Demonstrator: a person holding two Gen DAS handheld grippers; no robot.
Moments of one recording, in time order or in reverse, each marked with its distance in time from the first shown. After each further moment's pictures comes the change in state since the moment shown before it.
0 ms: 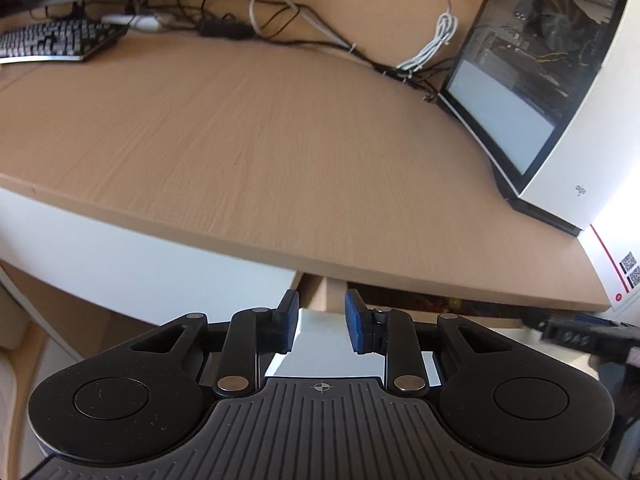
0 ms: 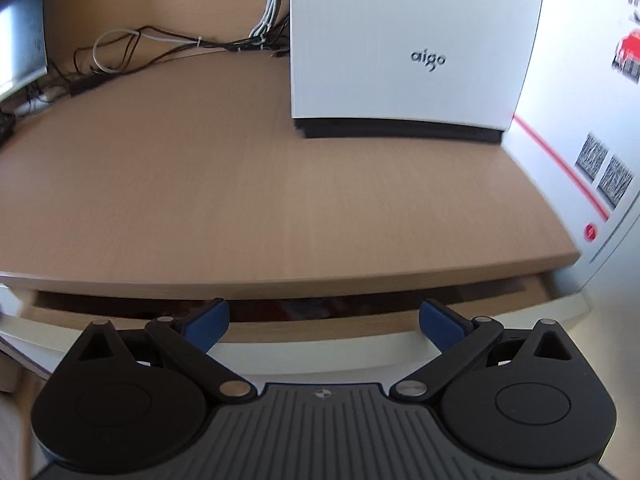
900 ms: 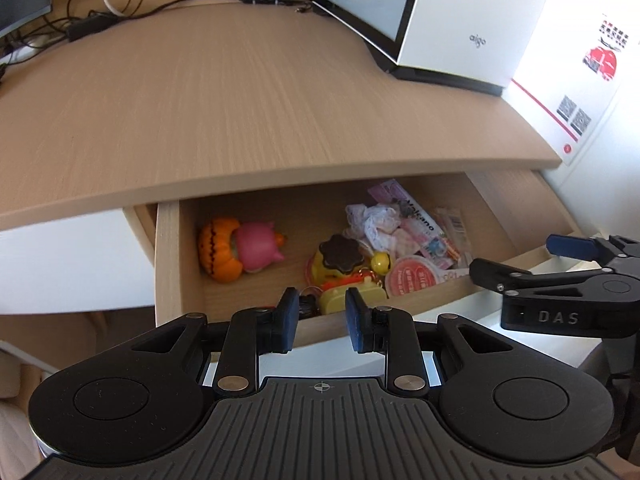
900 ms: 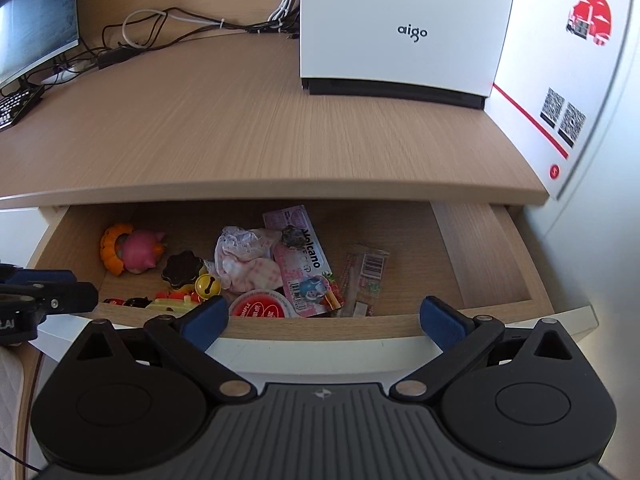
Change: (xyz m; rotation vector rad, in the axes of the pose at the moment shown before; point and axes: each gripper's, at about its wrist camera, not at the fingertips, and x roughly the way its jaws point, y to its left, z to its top) left arm 0.014 -0.093 -0.055 0.323 0.185 -0.086; right arm -0.051 -0.016 -0.050 -0.032 0.040 0.069
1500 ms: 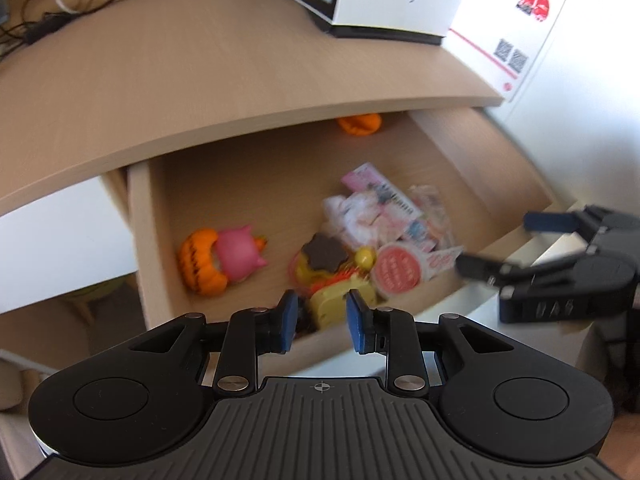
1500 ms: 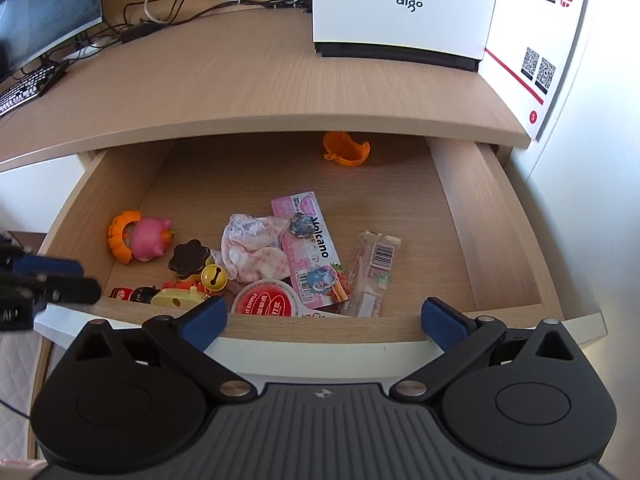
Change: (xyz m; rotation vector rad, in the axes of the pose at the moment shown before) left arm -0.026 -0.009 -0.020 0.120 0.101 -0.111; right arm -0.036 -0.011 -0.032 -0.023 0.074 0.058
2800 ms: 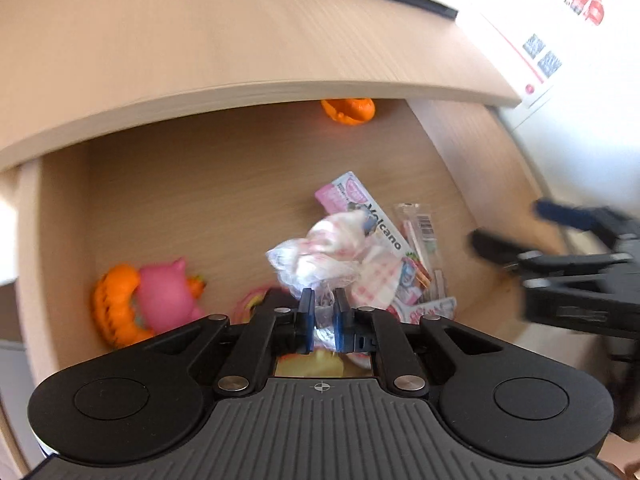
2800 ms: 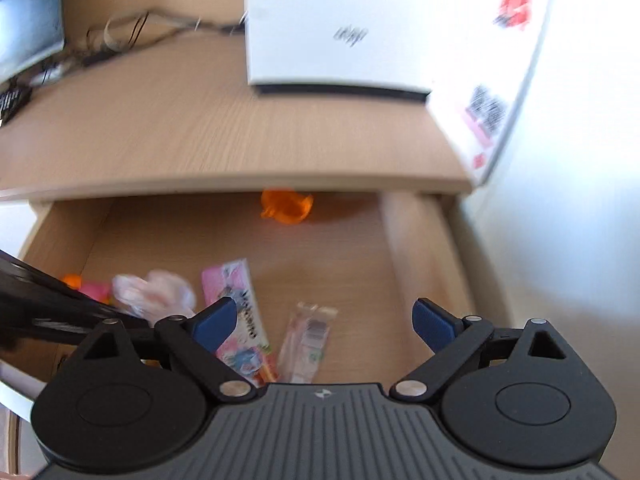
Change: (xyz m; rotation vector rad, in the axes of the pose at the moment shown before) left arm 0.052 0.013 0.041 -0.129 0.147 -0.124; right arm 0.017 -0.037 0.045 -0.005 -0.012 -0.058
